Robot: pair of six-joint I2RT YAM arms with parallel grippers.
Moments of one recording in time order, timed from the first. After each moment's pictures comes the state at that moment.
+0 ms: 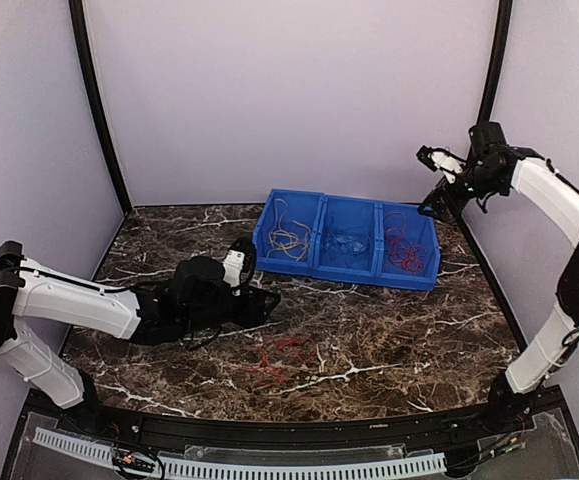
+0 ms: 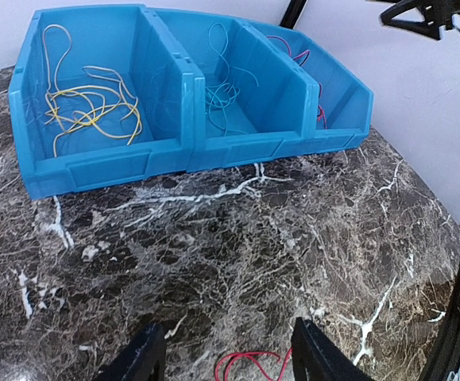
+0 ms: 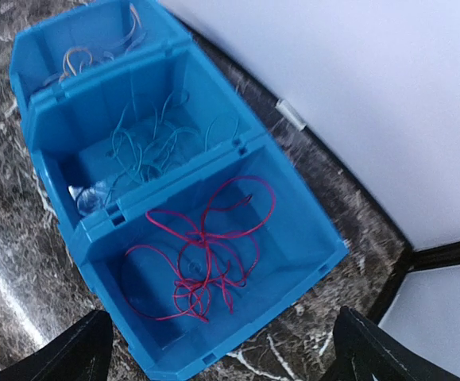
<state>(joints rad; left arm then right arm) -0.99 1.49 0.70 0.35 -0.19 -0.44 0.09 1.65 1.58 -0.83 -0.35 -0.68</state>
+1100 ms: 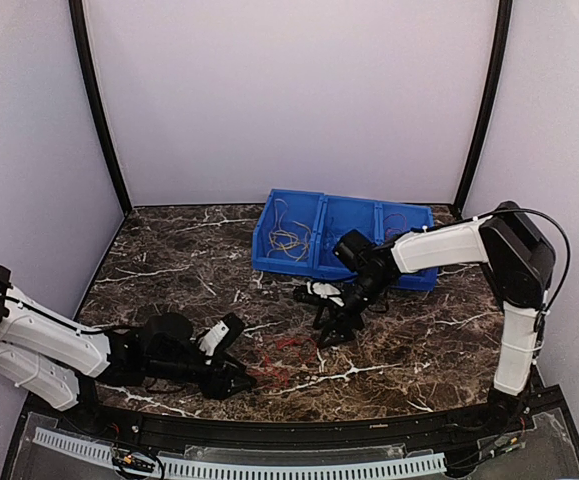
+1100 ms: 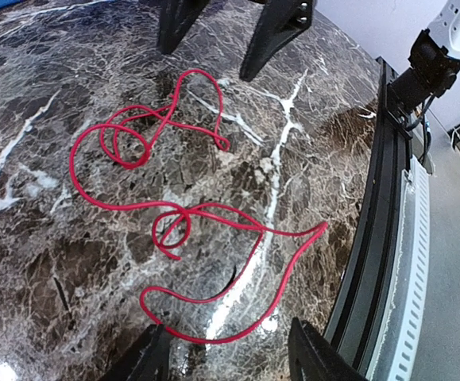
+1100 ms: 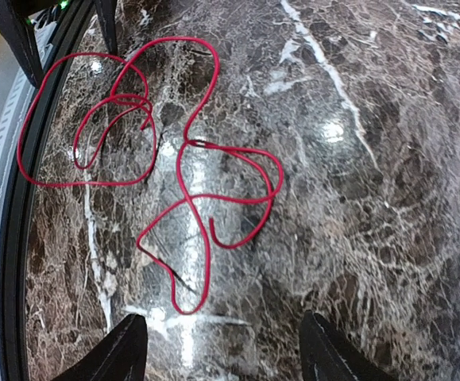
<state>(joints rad) -1.07 1.30 0.30 0.41 0.20 -0.40 0.73 1.94 1.22 -0.56 -0.71 -0.71</state>
